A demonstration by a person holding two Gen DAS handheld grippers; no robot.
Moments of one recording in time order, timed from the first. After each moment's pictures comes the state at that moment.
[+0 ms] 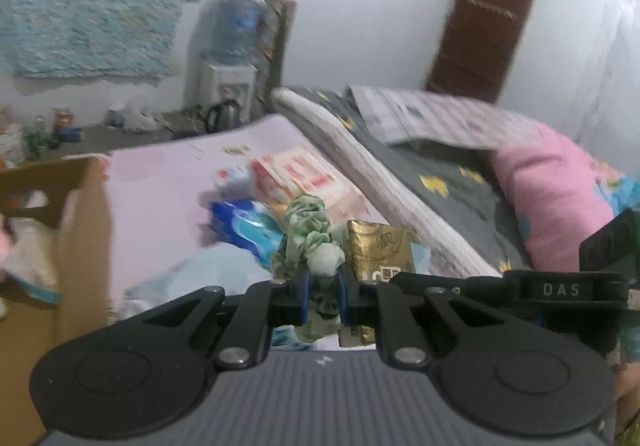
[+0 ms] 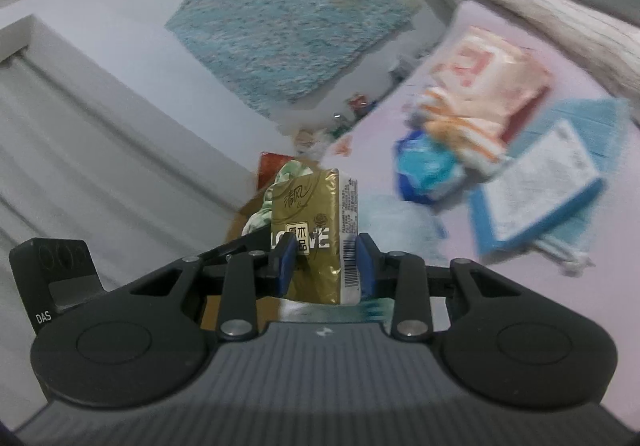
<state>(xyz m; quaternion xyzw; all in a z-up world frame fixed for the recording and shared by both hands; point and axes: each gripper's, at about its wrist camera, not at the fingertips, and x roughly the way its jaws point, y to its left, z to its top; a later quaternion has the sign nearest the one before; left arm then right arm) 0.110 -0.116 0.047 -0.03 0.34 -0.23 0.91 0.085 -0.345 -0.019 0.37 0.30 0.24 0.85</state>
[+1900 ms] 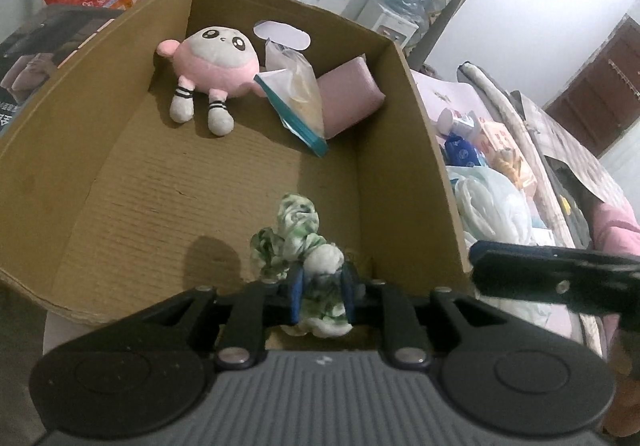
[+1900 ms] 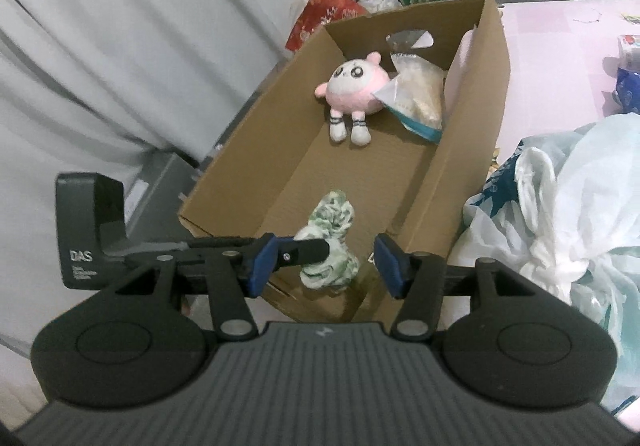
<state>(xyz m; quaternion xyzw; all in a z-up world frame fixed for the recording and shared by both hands) 0.082 0.140 -0.034 -0.18 0.46 -0.08 0.87 0.118 -0.072 0.026 0.13 0.45 0.35 0.81</state>
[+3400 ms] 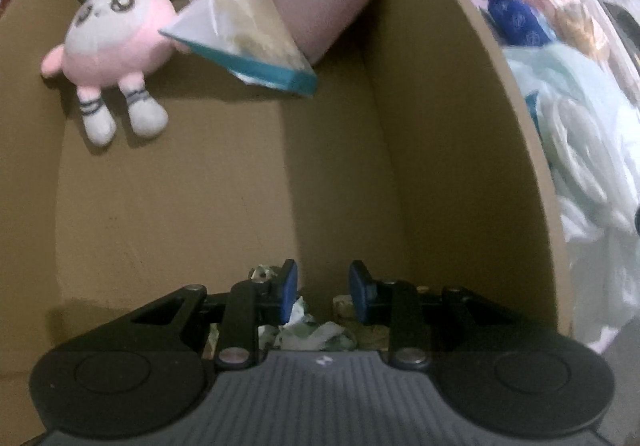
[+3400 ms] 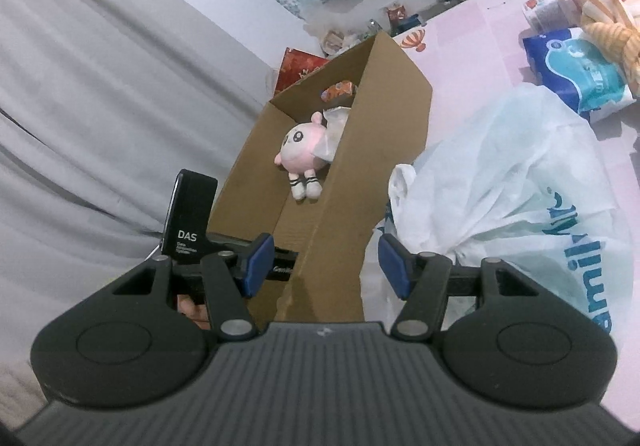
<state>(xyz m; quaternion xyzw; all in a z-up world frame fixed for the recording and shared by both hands) 0.197 0.079 -0.083 0.02 0.64 -0.09 0.77 0.133 -0.180 -0.011 0.28 0.42 0.30 0.81</state>
